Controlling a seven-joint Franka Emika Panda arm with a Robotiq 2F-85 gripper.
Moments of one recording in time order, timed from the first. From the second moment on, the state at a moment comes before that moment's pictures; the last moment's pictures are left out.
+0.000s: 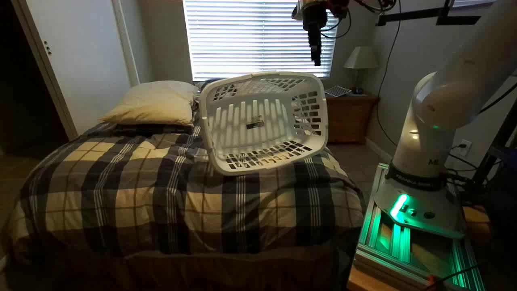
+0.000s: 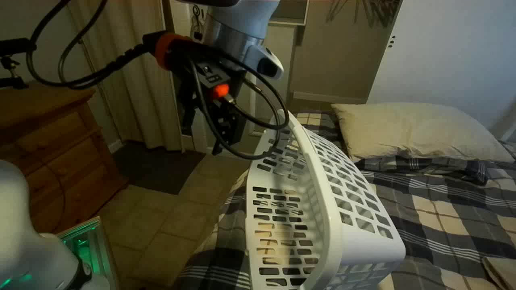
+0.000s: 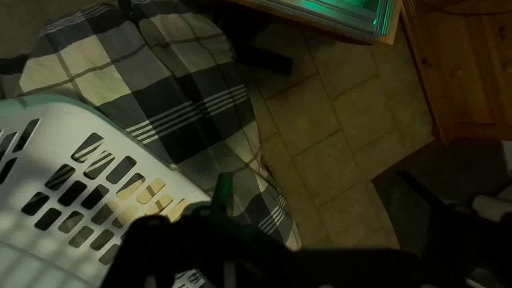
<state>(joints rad) 0.01 -0.41 -0.28 -2.14 0.04 1.44 -0.43</state>
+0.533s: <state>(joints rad) 0.01 -0.41 -0.28 -2.14 0.04 1.44 -0.43</state>
